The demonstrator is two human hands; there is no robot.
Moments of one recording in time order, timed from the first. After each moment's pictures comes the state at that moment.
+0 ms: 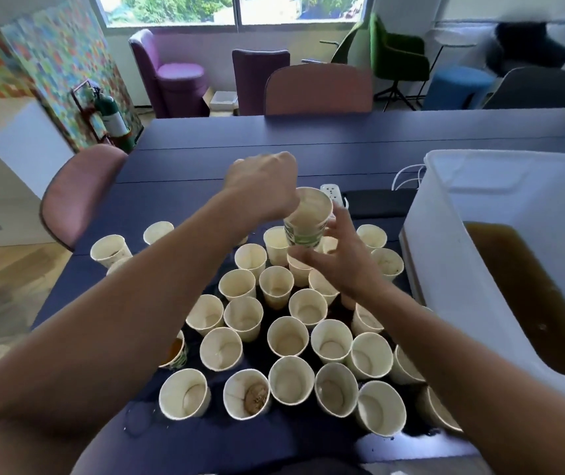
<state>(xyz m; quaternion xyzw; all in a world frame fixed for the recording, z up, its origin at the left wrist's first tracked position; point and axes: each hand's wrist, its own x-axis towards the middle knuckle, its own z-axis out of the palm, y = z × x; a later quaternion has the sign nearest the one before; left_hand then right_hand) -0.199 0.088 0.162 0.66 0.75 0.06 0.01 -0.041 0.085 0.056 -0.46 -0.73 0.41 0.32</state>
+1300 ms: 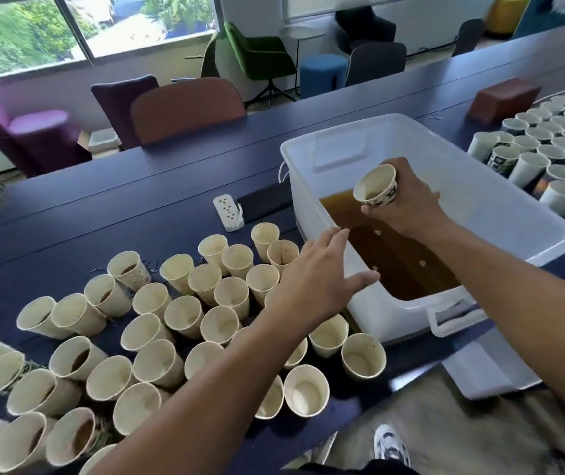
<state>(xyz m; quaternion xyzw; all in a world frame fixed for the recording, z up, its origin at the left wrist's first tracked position) 0.022 0.048 0.077 0.80 0.53 0.15 0.23 0.218 0.127 0.079 -0.68 -0.65 0.13 0.32</state>
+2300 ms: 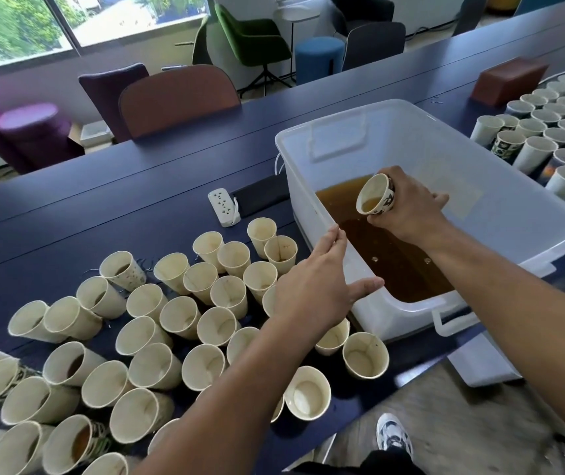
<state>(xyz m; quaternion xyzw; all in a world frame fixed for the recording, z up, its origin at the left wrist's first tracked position) 0.025 0.047 0.068 0.79 0.57 0.08 0.22 0.225 0.137 0.053 -0.71 -0.65 0.09 0.25</state>
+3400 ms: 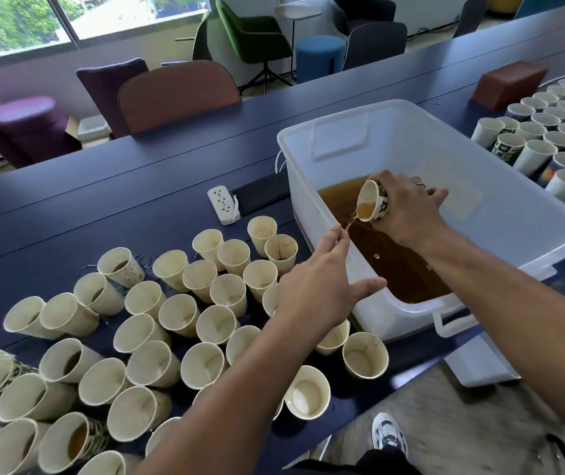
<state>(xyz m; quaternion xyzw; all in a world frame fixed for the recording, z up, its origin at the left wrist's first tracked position) 0.027 0.049 0.069 0.79 0.57 0.07 0.22 0.215 0.132 0.055 -0.69 -0.70 -0.01 0.18</state>
